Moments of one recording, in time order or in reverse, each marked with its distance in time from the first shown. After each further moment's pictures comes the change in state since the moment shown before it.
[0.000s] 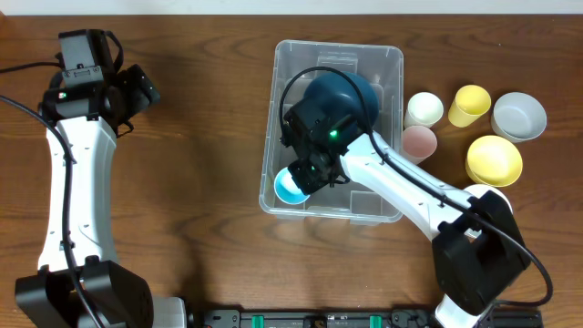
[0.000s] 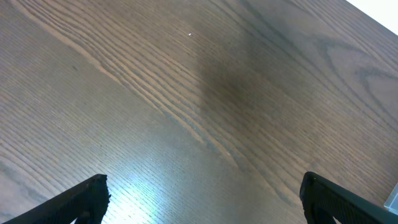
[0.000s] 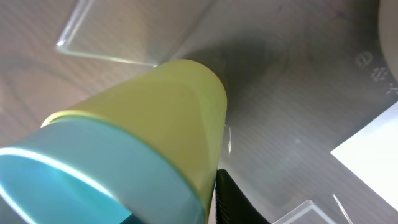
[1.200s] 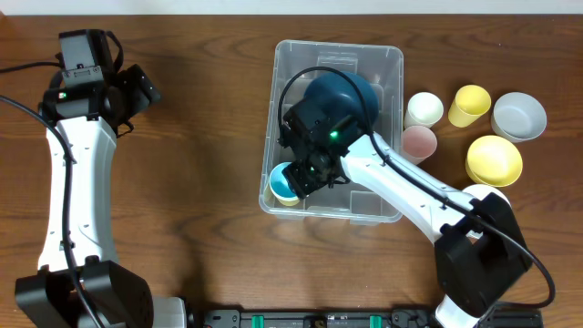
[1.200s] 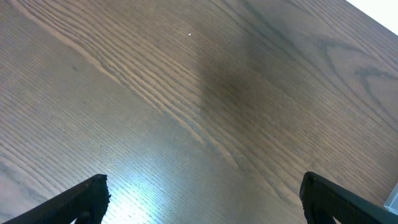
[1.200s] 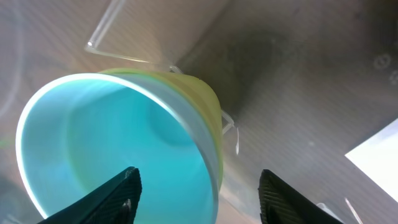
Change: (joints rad) left arm 0.000 0.000 0.000 0.000 0.000 0.000; right arm -0.001 -0.009 0.001 0.005 -0.034 0.003
